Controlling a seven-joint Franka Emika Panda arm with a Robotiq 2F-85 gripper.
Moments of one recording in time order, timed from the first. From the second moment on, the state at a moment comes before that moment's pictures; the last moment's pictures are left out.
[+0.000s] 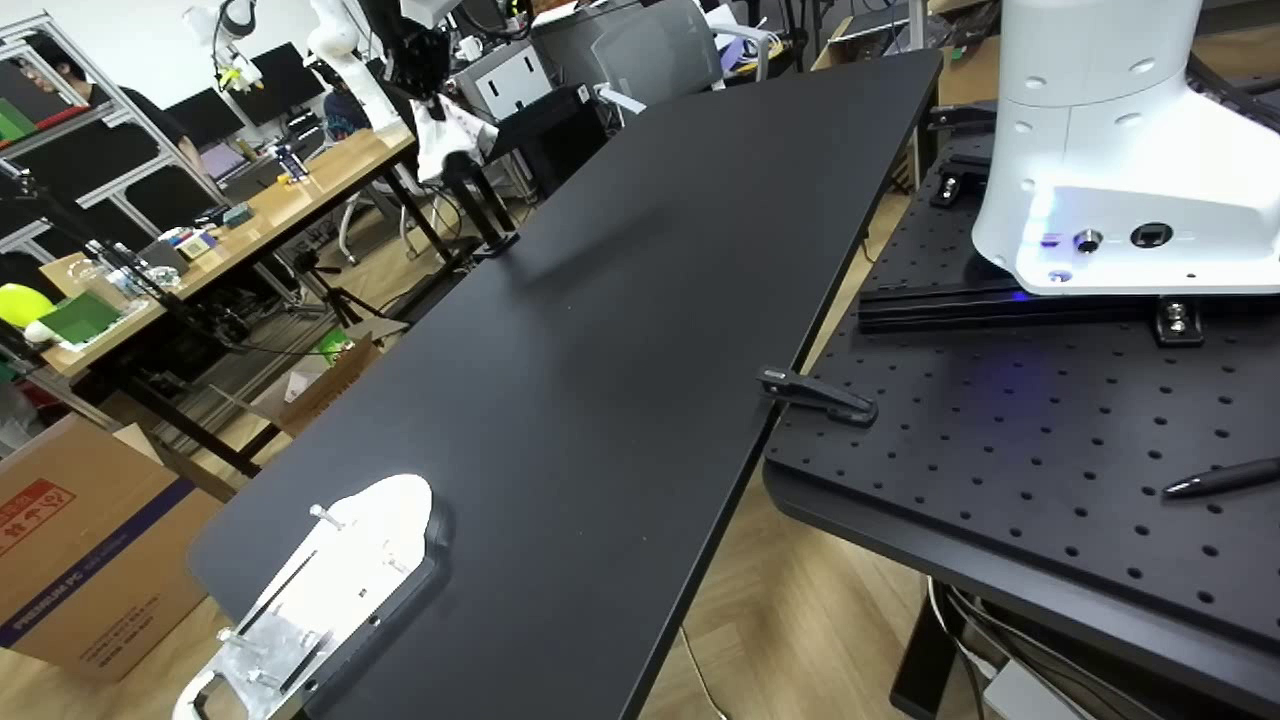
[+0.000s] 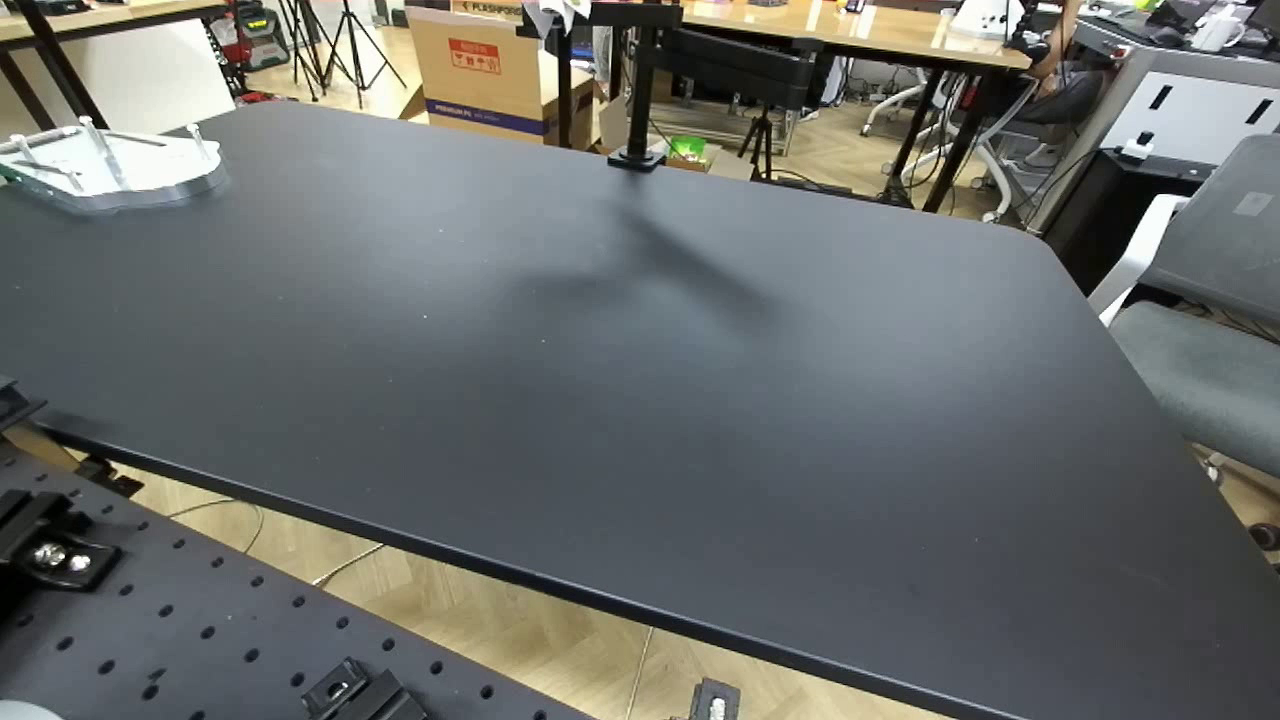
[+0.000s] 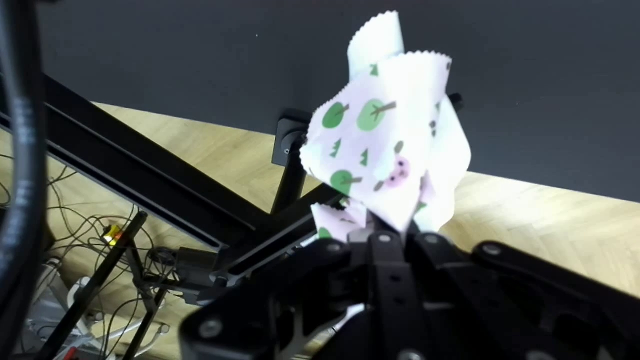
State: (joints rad) arm 0.12 0.34 0.03 -1.83 -0.18 2.58 0.03
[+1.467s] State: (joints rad) arm 0.09 0.34 0.04 -1.91 -0.11 2.58 0.01
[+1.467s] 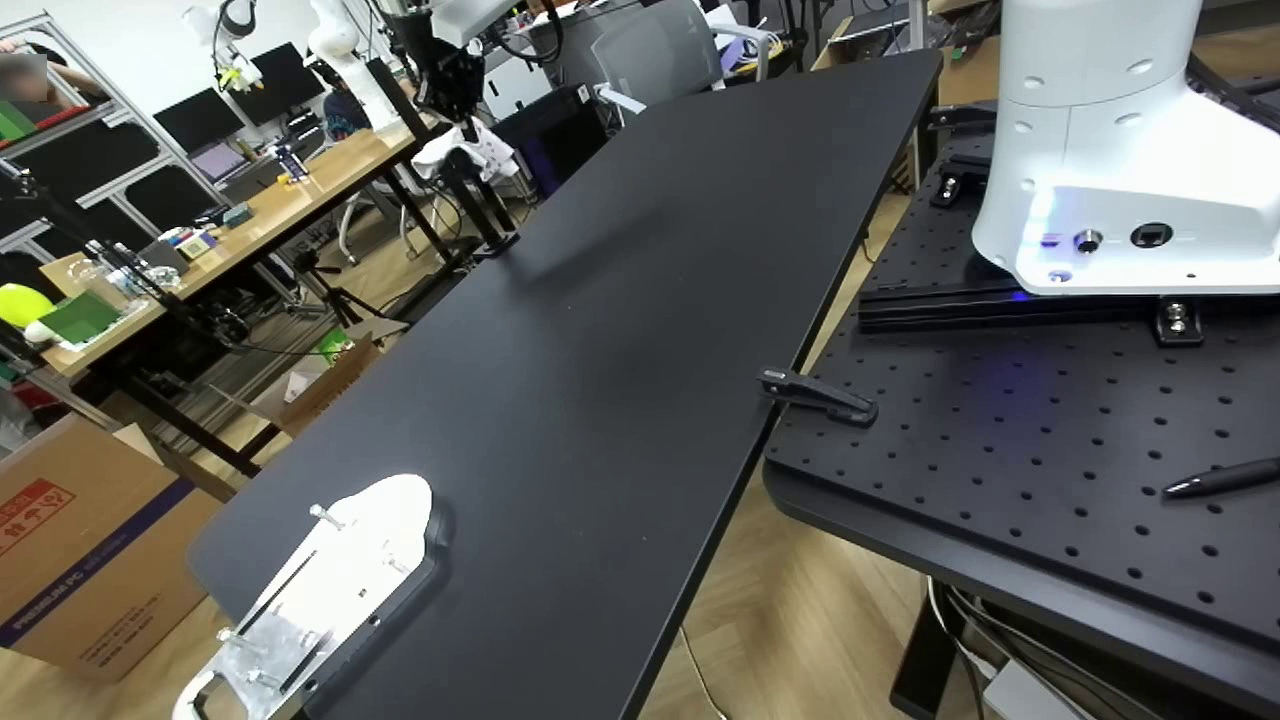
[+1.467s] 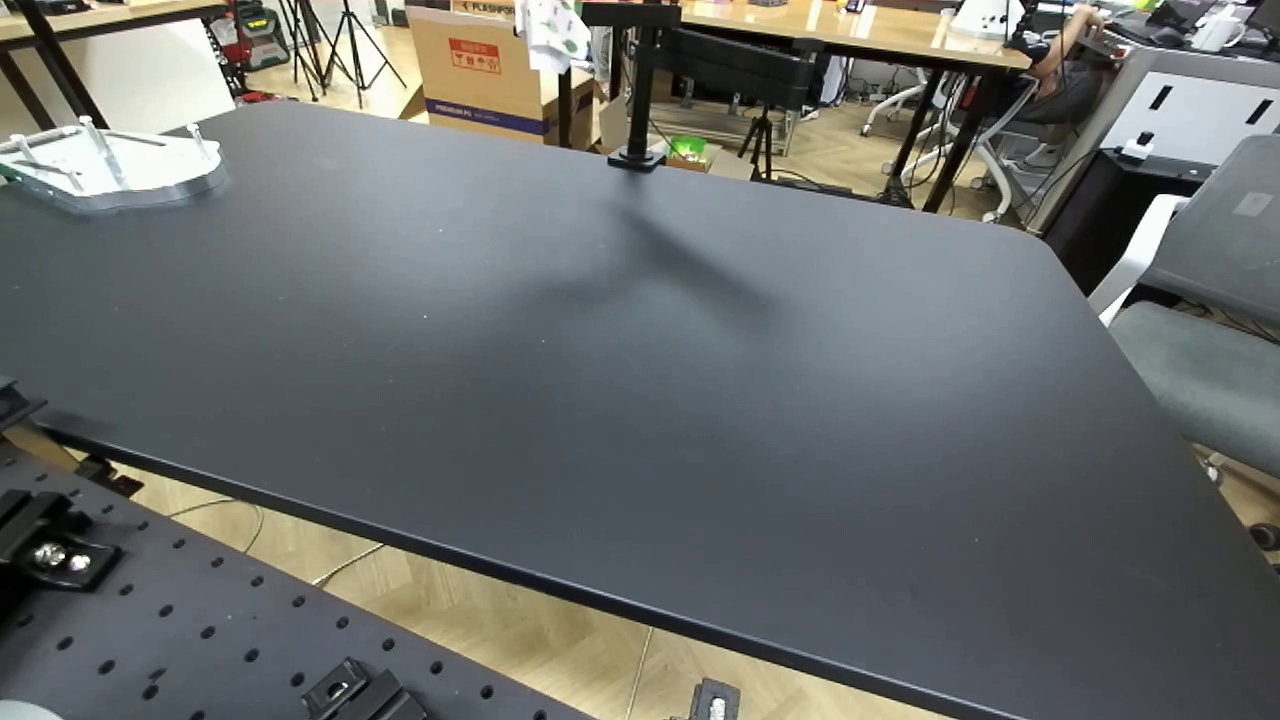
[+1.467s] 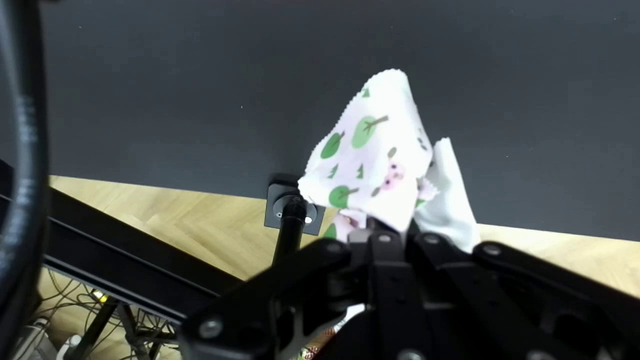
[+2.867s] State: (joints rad) arm 0.13 0.28 0.05 -1.88 -0.16 2.58 0.01
